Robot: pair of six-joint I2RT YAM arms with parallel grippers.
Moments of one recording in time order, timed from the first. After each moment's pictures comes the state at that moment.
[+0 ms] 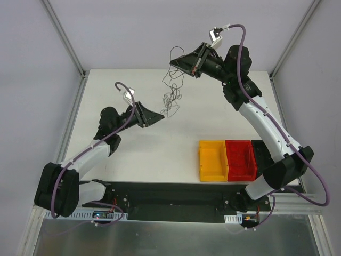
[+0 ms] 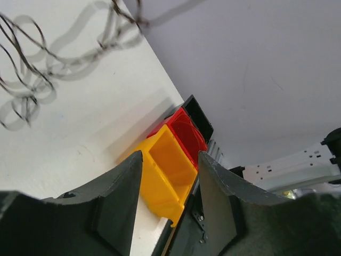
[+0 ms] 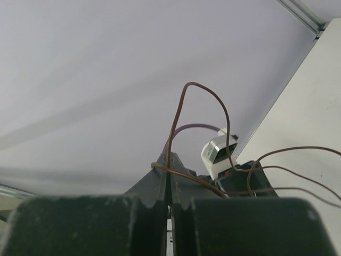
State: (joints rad) left arm -0.28 1.24 0.57 0.70 0.77 -1.00; right arm 0.52 1.55 1.69 -0.01 -0.58 1.09
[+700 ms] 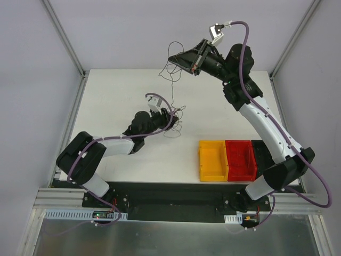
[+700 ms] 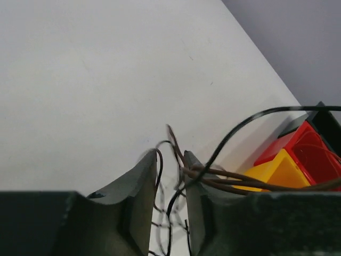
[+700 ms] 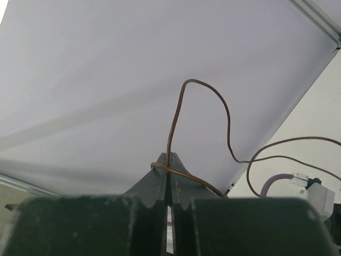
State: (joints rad) left arm -0.63 1.56 0.64 0.78 0.15 -0.50; right arm 0.54 1.55 1.72 0.03 -0.56 1.12
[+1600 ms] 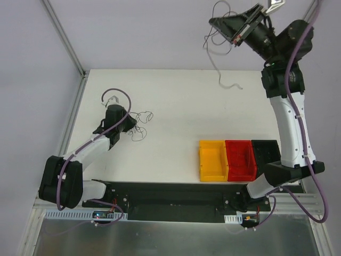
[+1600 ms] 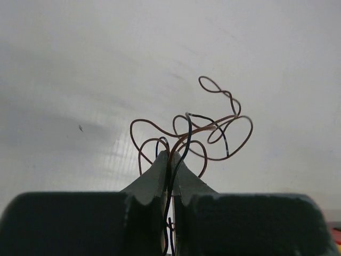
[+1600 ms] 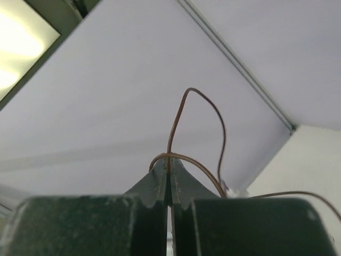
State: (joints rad) left arm -0.27 1.29 0.61 0.08 -0.03 -0.74; right arm 0.27 1.57 2.19 -0.14 -0.61 1.08
